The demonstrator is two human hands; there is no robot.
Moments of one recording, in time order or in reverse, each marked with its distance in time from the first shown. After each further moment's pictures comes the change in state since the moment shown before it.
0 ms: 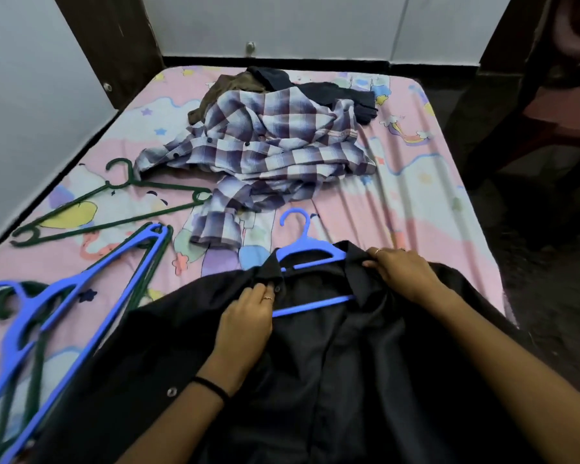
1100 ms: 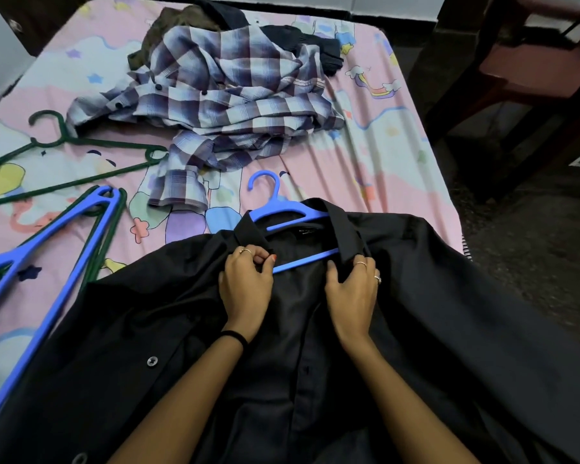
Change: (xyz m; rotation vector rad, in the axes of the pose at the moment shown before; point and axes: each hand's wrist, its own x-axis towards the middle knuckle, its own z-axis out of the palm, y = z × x) left_hand 0.010 0.046 0.012 -0.632 -0.179 -0.682; right_hand -0.084 -0.110 0.066 0.648 0.541 0.711
